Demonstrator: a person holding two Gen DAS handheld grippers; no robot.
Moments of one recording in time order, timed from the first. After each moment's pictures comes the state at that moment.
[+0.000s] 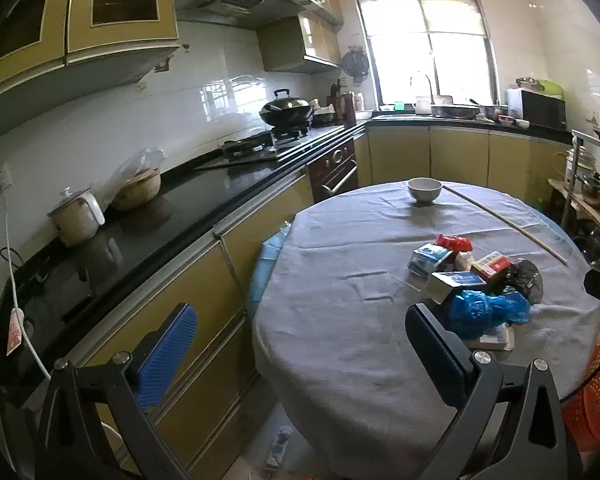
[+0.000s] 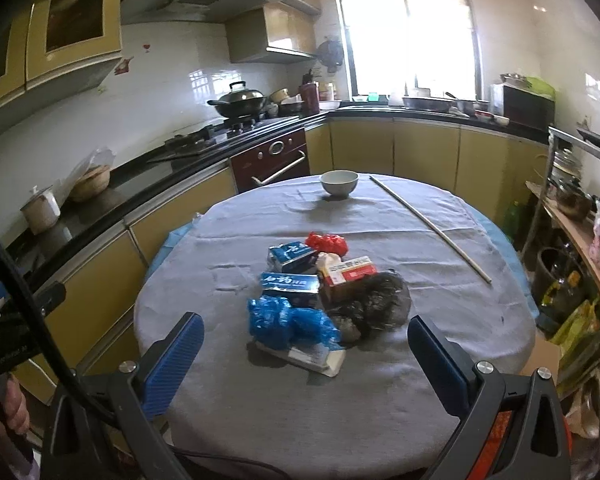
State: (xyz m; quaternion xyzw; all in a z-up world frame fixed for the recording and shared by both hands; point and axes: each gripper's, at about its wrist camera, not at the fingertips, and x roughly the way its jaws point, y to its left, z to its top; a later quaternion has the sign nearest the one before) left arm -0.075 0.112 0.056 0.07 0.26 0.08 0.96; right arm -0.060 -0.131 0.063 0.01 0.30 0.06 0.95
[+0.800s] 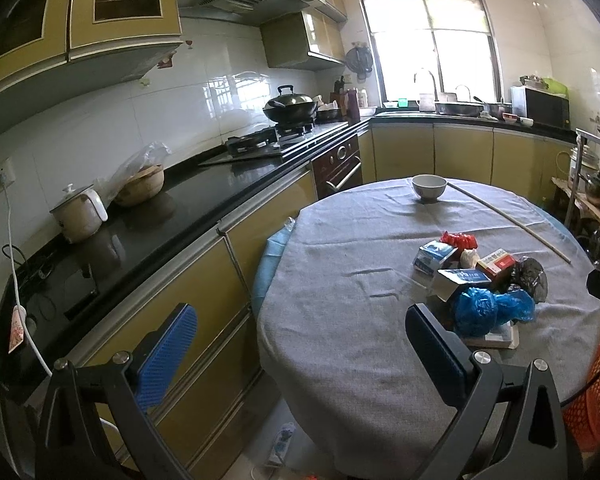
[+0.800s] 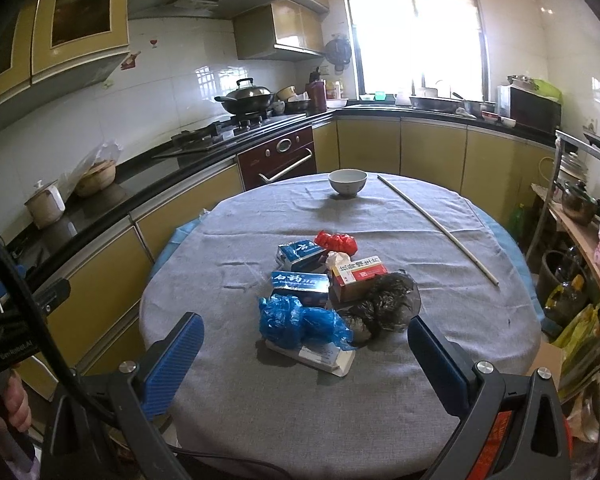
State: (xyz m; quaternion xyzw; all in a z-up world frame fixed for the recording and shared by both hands) left arm -0.074 0.115 0.054 0.07 0.27 0.08 0.96; right arm -0.059 -0.127 0.060 0.01 0.30 0.06 0.95
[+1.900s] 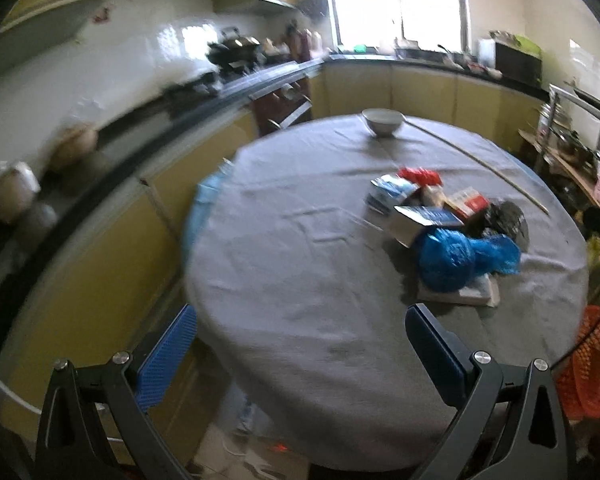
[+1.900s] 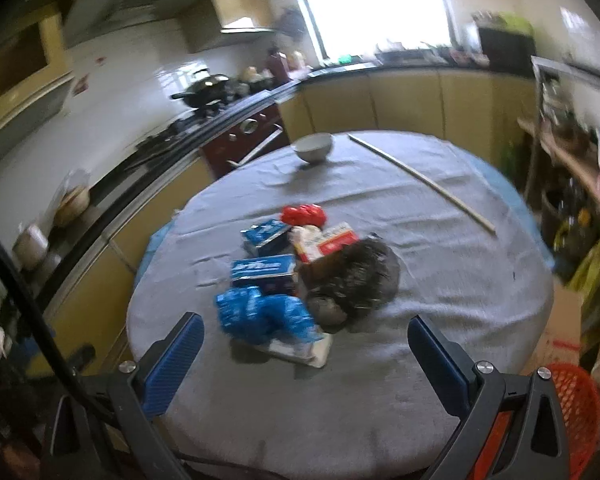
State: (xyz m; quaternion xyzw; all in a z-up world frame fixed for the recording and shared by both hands) left arm -0.015 0.084 -0.006 0.06 0.38 -0.01 0.92; right arm -0.006 -0.200 0.019 0.13 0.37 0.04 0.92
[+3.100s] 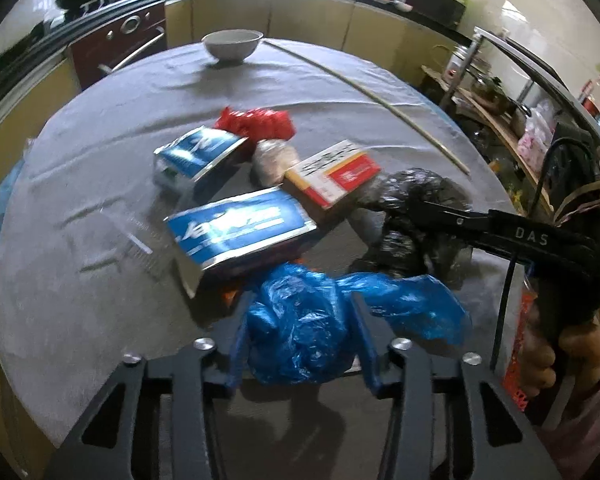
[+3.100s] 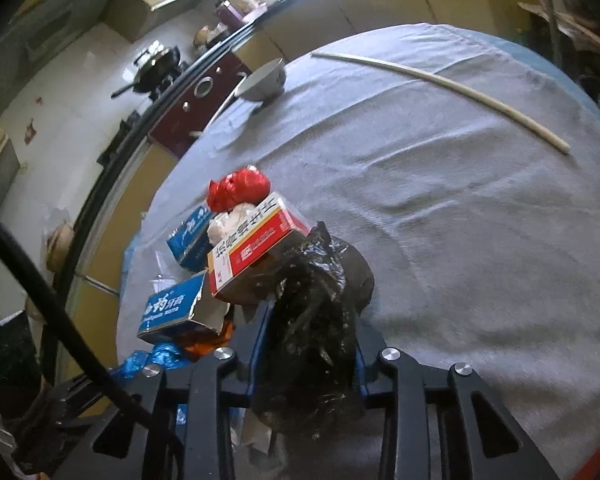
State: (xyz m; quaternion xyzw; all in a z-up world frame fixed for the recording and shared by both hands) left arm 0.108 -0.053 -0.064 0.03 0.50 -0.22 0.83; right arm 0.121 -0.280 -0.092 0.27 0.45 0.07 0.85
